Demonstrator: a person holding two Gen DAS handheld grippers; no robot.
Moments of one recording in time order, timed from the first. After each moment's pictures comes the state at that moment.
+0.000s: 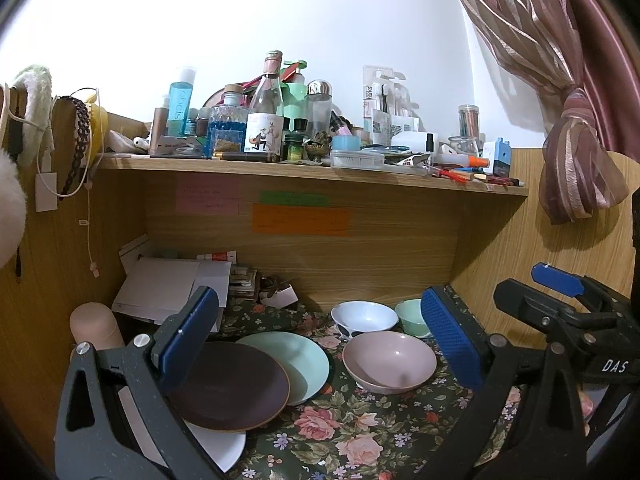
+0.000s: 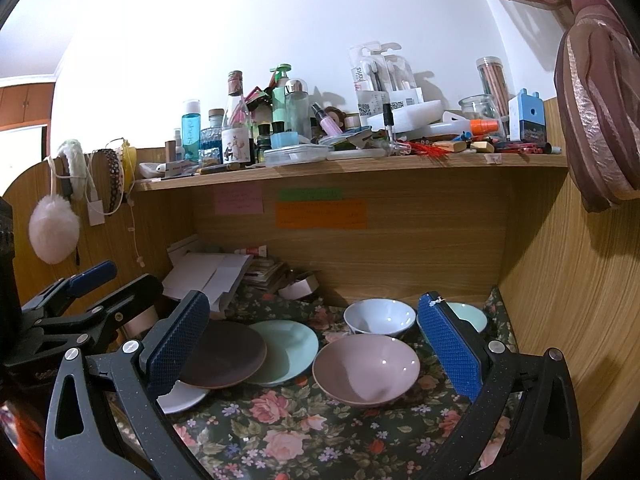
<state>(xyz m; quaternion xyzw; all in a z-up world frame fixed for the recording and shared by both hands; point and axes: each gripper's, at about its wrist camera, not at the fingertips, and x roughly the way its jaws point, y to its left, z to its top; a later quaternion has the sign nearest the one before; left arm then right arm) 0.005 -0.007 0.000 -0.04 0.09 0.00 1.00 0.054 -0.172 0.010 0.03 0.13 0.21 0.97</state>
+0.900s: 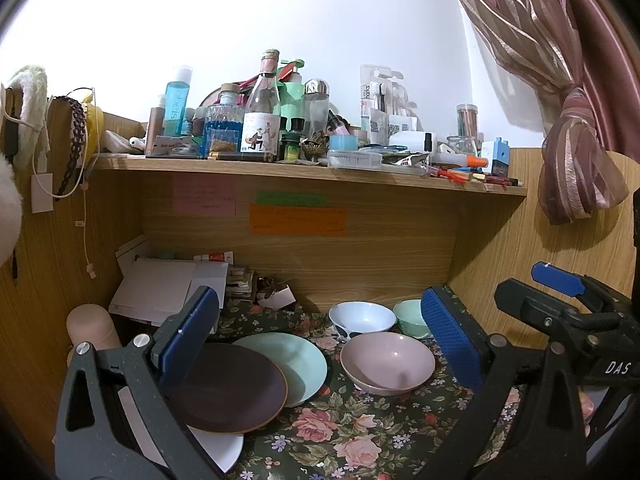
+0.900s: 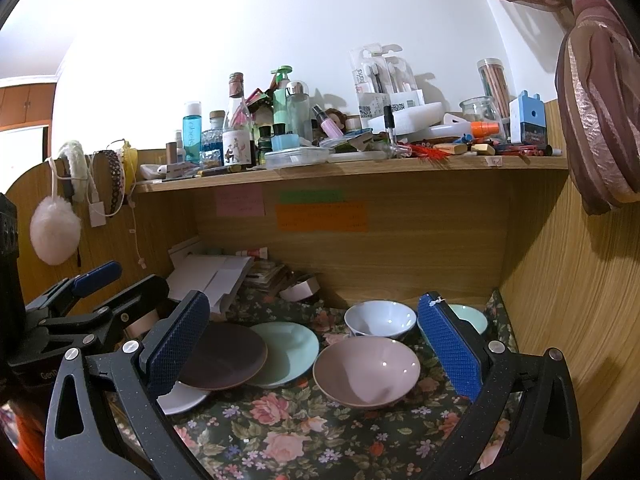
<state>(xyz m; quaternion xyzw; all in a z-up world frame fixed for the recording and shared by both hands) 0.009 -0.009 0.001 -0.04 0.09 -0.01 1.00 0.053 -0.172 0.010 0.03 0.13 0.21 0.97</state>
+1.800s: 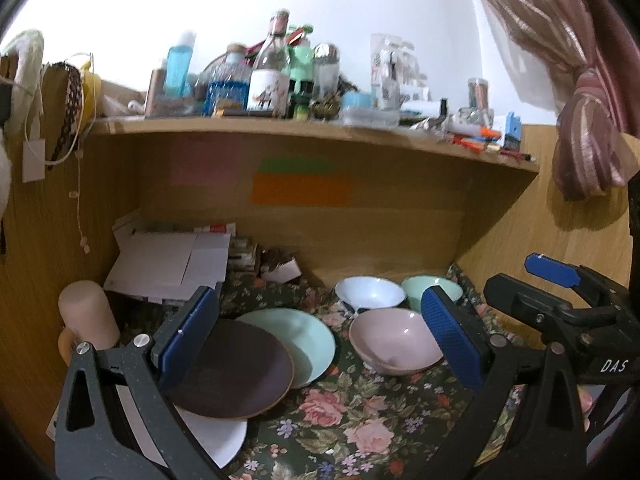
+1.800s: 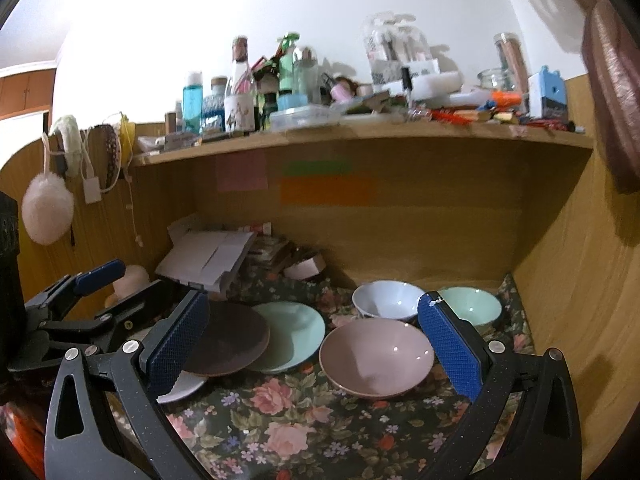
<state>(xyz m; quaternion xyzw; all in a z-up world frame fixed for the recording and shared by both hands) 0.030 0.003 -0.029 -0.04 0.14 0.00 0.99 0.079 -0.150 -0.014 0.02 0.18 0.23 0.96</state>
